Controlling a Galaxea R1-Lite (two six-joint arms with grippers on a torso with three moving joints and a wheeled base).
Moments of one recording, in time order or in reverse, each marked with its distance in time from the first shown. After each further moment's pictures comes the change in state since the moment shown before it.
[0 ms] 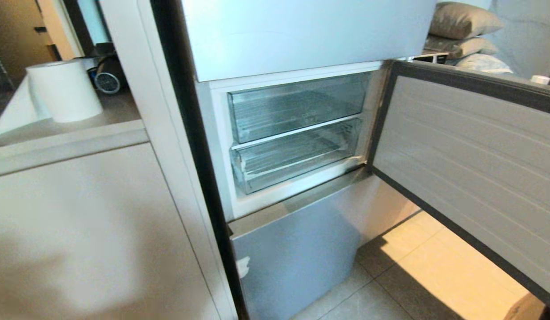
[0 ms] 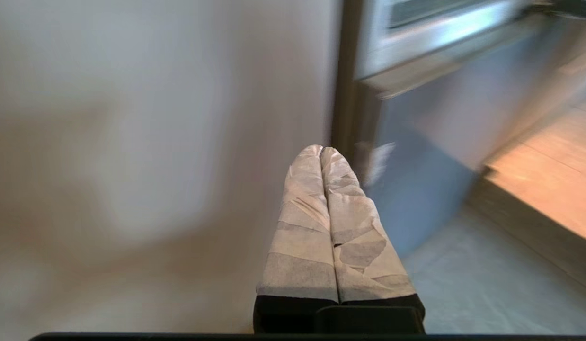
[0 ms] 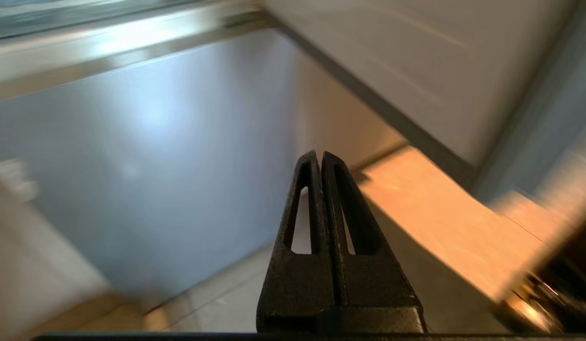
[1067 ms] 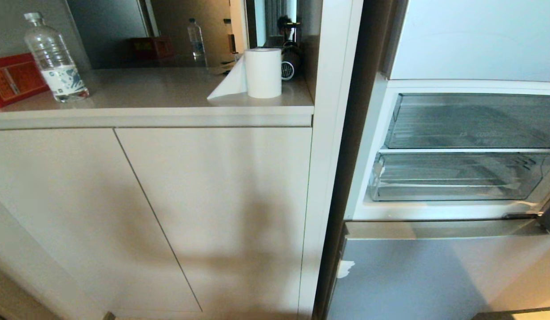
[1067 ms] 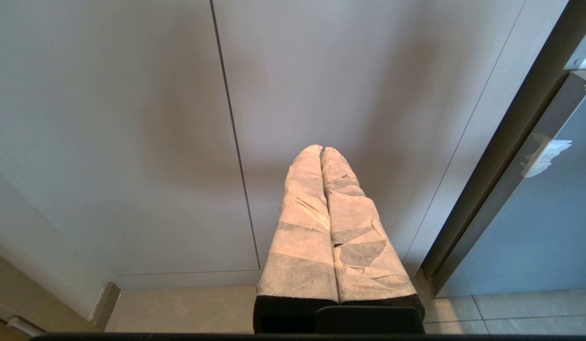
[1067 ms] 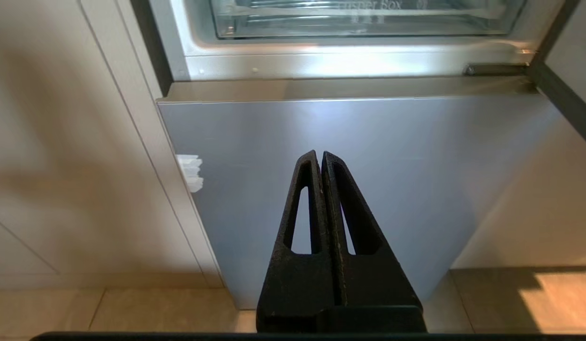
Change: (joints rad) left arm 0.000 0.000 0.000 0.000 0.000 0.000; right arm 0.000 0.000 0.000 0.000 0.003 -0.025
